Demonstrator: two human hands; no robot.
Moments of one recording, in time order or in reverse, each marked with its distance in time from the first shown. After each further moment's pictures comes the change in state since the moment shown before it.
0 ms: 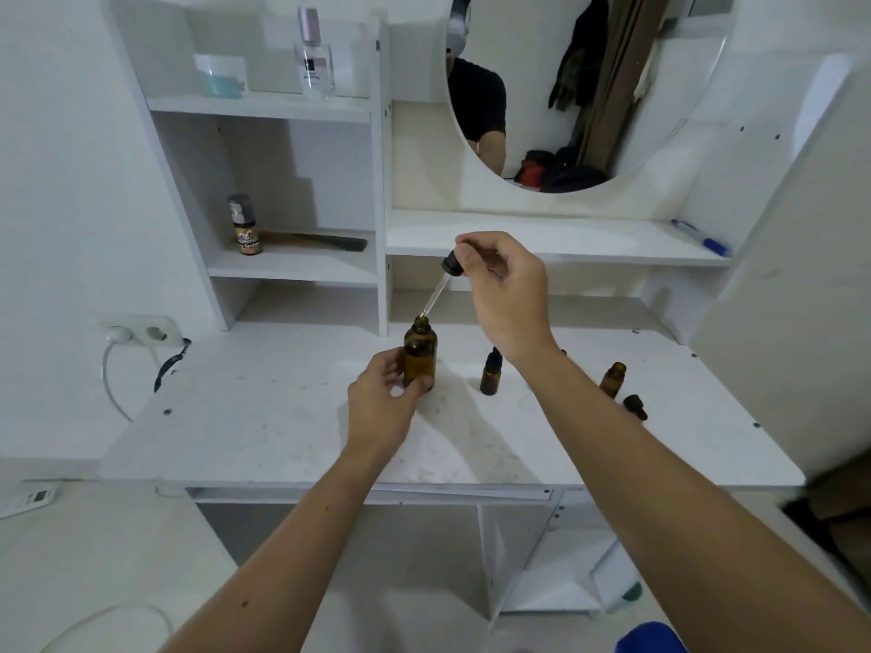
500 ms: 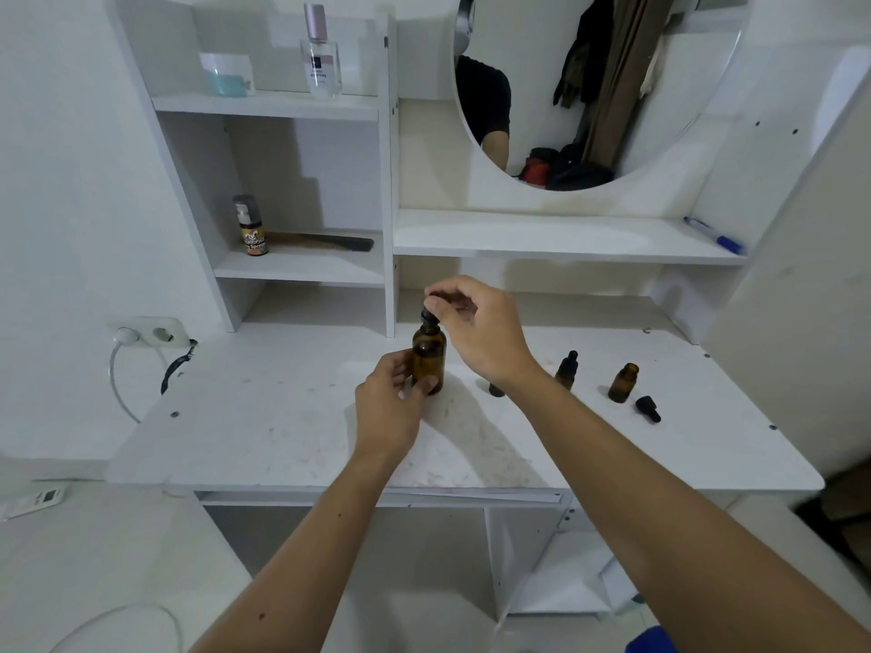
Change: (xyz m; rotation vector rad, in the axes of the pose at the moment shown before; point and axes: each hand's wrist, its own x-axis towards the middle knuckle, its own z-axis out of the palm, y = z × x) left_hand 0.004 -0.005 0.002 0.025 0.028 0.044; right_hand -0.018 0.028 0.020 -0.208 -0.258 0.042
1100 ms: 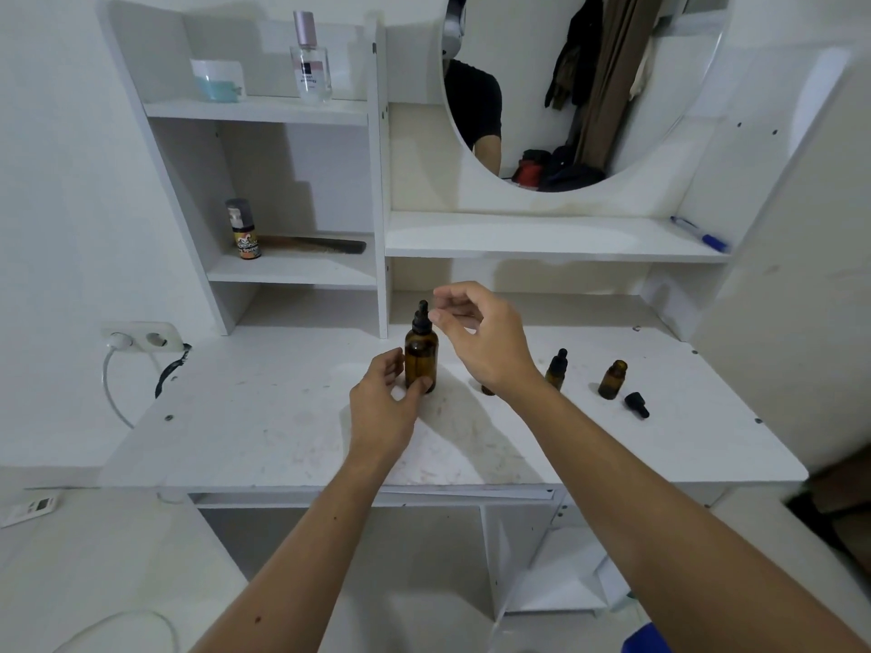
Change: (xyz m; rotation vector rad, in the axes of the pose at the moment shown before) left_hand -0.004 0.001 0.001 0.043 0.011 -0.017; right_hand -0.015 0.009 -0.010 0.036 0.026 0.009
